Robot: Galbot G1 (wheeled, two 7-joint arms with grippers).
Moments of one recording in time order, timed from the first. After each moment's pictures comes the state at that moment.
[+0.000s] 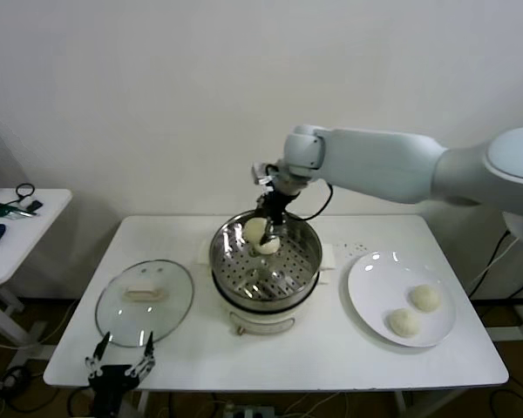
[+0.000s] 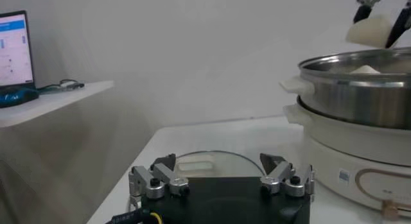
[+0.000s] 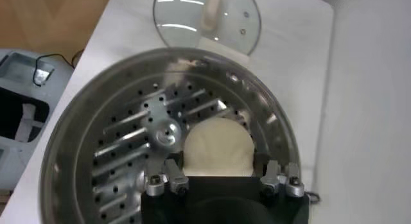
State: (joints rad) left arm 1.83 -1.51 -0.72 -2.10 -0.05 0.02 0.02; right arm 0.70 1.34 -1.57 1.10 0.82 -0.29 -0.92
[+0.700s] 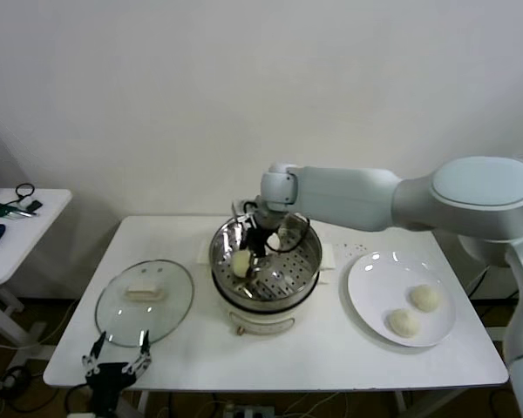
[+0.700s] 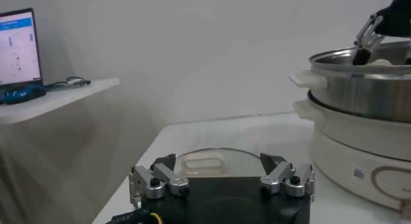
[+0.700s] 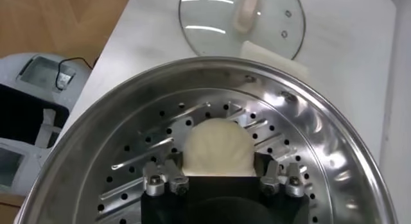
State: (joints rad) left arm 1.79 -1.51 -0.73 -2.07 -0.05 0.02 0.01; right arm 0.59 1.39 -1.57 1.07 0.78 -0.29 -0.90
